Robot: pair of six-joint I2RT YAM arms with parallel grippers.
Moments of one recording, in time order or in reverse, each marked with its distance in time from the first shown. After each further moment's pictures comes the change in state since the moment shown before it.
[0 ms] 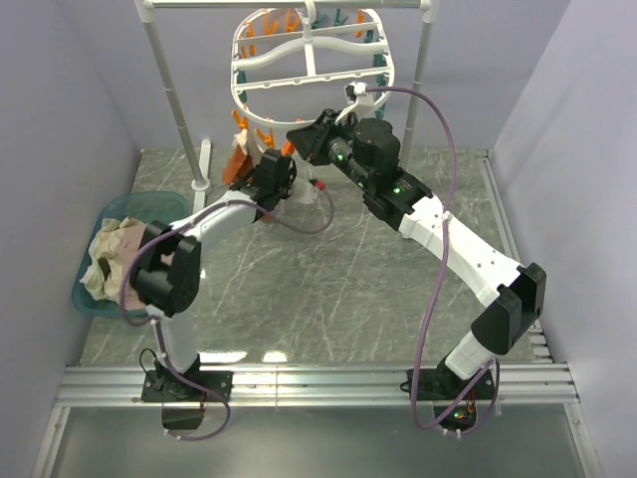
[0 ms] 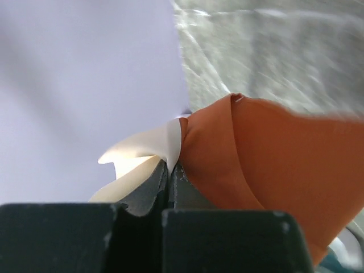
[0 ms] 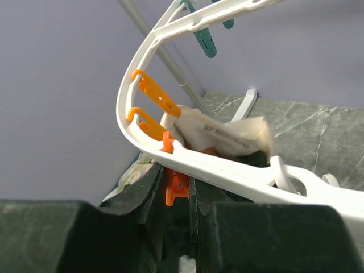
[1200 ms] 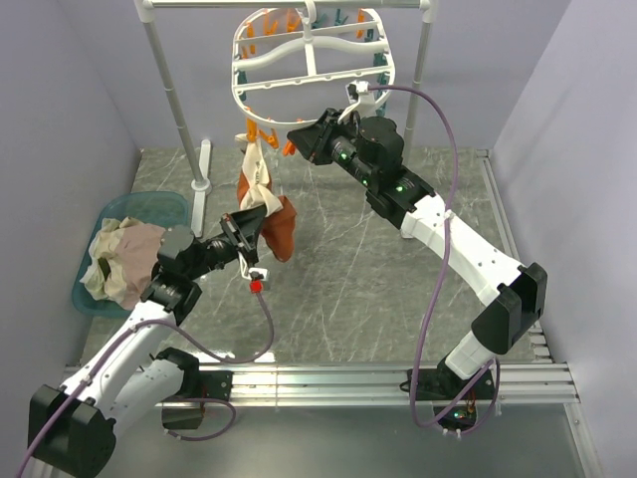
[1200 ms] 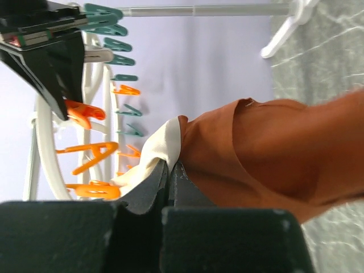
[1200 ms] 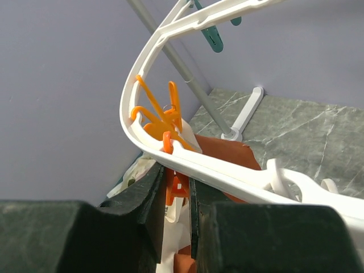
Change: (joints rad) left arm 0.132 -1.067 -0.922 0.486 1.028 0.094; right arm -0.022 0.000 -0.005 0.008 -0.064 0.005
